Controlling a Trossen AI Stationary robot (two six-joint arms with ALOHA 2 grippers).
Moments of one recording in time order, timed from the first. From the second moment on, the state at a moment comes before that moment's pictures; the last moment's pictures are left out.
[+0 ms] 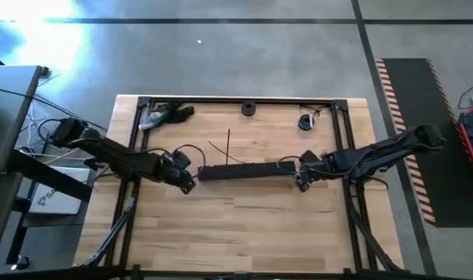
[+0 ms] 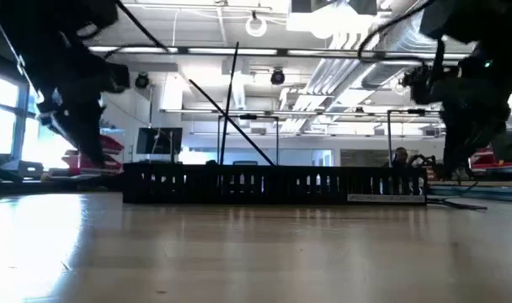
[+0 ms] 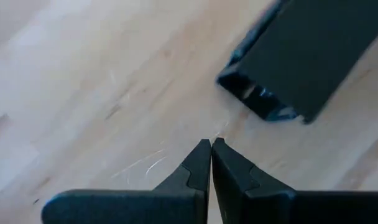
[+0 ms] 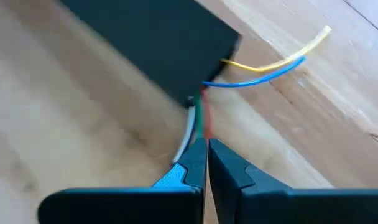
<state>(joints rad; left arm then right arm) -0.32 1.17 0.62 -0.66 -0.45 -1.02 0.22 1.06 0.56 -0.72 0.26 0.94</state>
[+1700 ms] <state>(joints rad) -0.27 0.07 0.01 0.06 -0.53 -0.41 -0.12 0.00 0.05 -0.07 -0.19 0.37</state>
